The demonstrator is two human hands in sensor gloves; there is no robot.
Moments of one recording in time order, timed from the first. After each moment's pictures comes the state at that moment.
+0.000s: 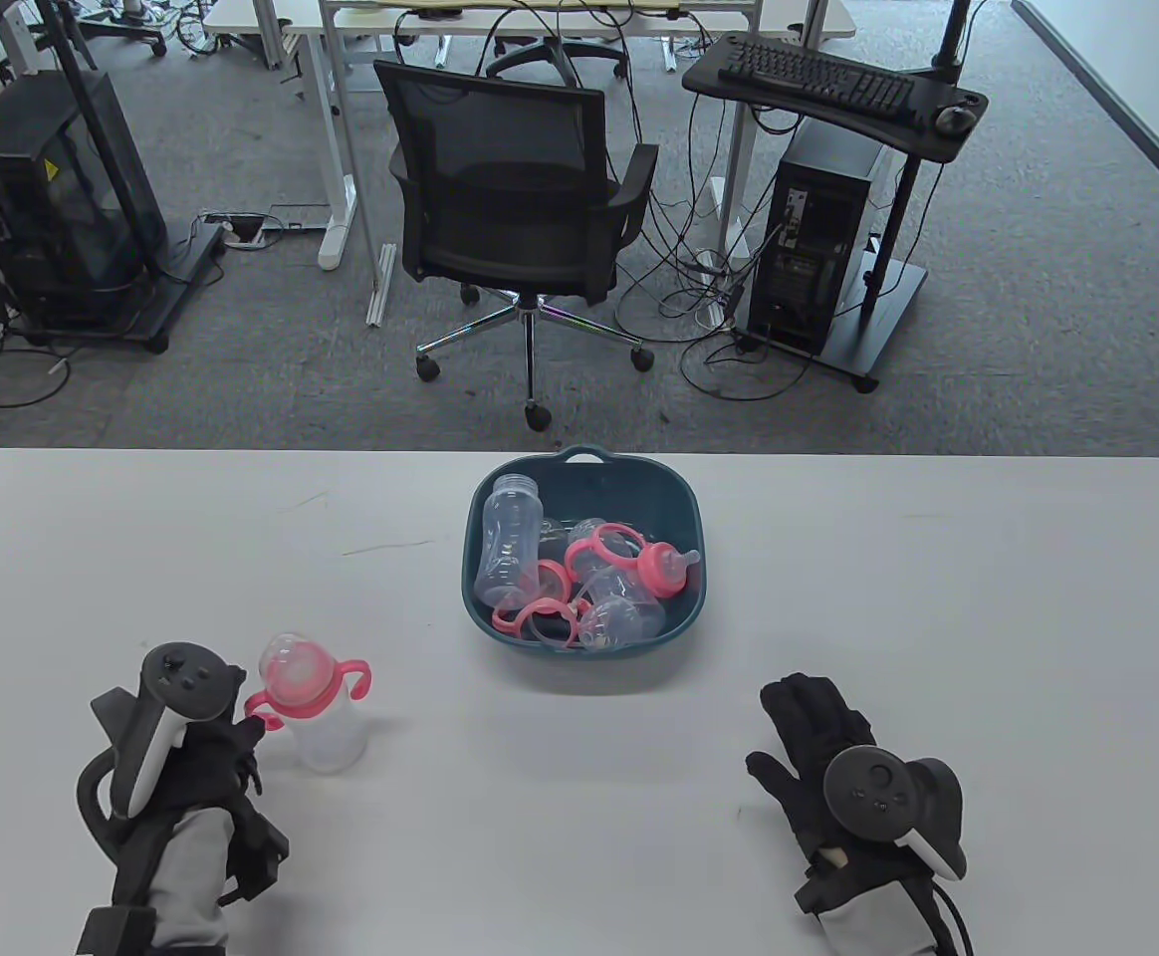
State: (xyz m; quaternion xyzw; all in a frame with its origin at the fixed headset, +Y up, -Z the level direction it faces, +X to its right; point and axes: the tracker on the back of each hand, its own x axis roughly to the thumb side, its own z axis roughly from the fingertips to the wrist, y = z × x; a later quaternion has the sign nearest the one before) left_hand -0.336 -0.676 -0.338 -0.09 0.24 0.19 0.95; right_hand 0.214 -0.726 -0.319 0.13 -0.09 0.95 0.25
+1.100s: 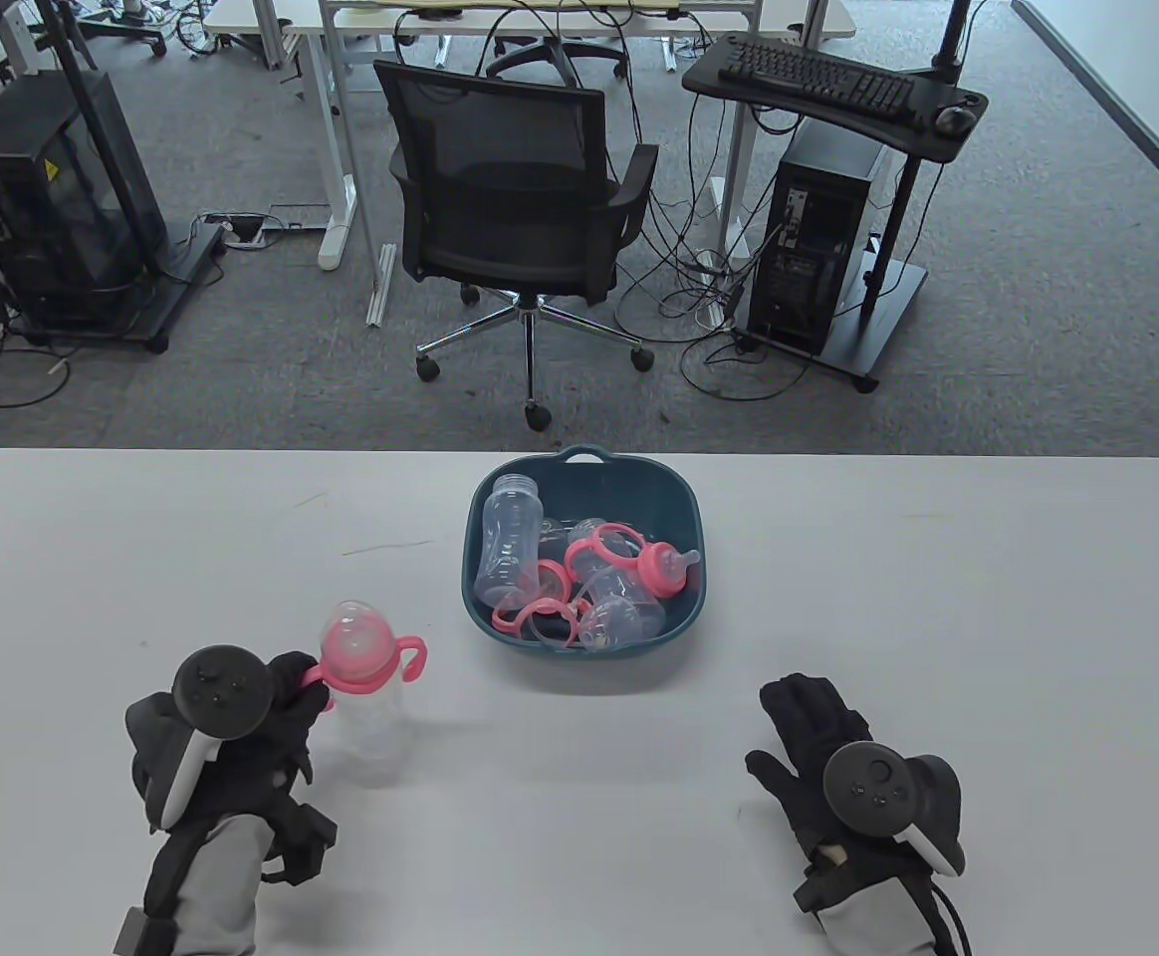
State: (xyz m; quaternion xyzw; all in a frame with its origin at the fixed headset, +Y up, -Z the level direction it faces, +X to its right) left_hand -0.288 -0.655 -0.337 0.01 0.11 0.26 0.96; right_hand 0.215 -0.726 -0.323 0.13 -0.08 0.95 0.26
